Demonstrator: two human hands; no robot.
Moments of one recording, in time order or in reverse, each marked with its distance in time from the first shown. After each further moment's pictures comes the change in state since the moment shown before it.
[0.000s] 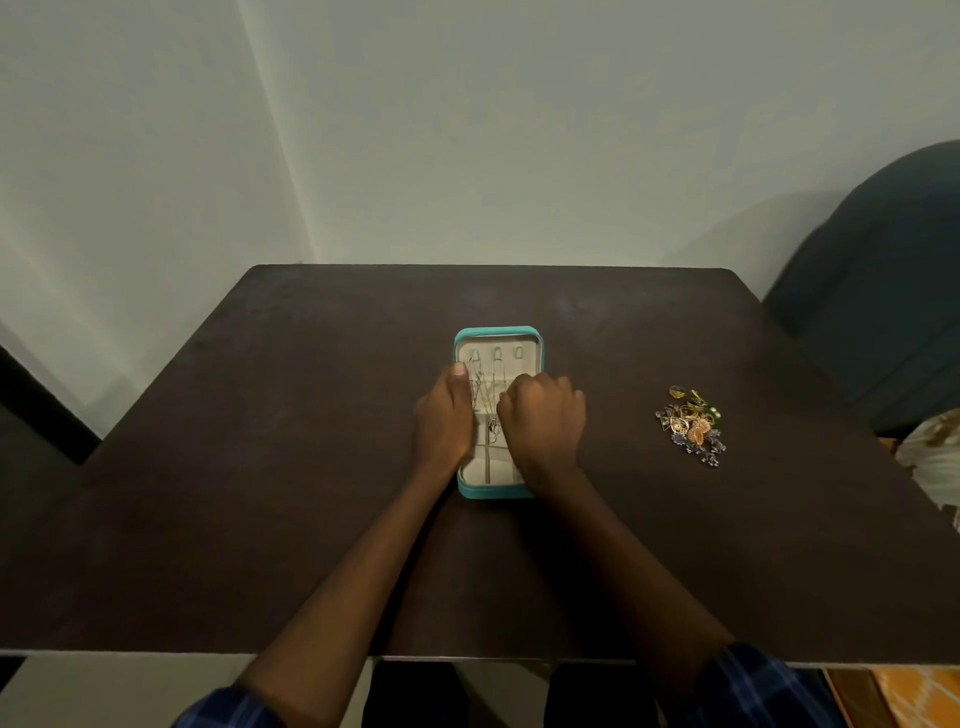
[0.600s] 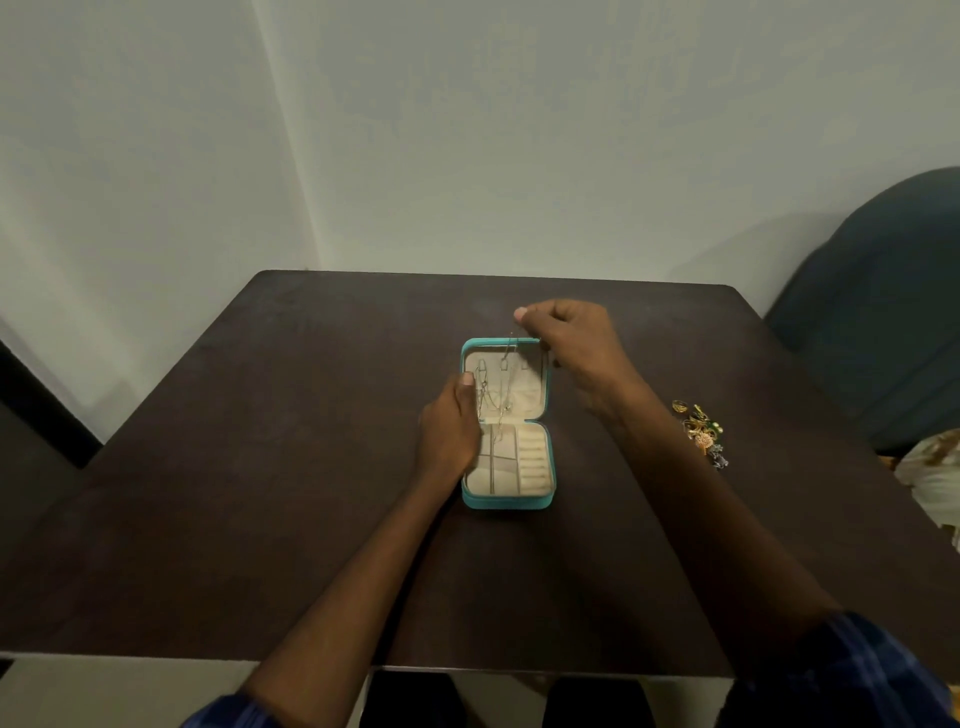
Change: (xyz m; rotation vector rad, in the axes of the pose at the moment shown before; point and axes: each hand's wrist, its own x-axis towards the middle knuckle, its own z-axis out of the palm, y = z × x) left_hand 0.002 -0.002 -0.002 0.045 -0.025 0.038; right_hand 0.050 -0.007 -0.091 1.043 -0.226 0.114
